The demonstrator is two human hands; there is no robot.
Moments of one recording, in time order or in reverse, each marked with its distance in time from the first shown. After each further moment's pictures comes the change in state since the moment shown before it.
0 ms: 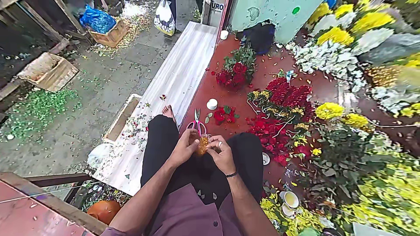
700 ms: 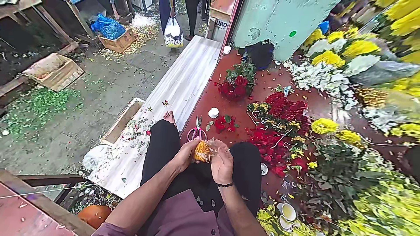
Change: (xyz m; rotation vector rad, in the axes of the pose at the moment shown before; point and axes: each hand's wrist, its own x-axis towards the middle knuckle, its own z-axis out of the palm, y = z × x) left_hand 0.005 0.010 0.008 -0.669 -0.108 -0.408; right_hand 0.003 -0.034 0.030 0.803 0.335 0.178
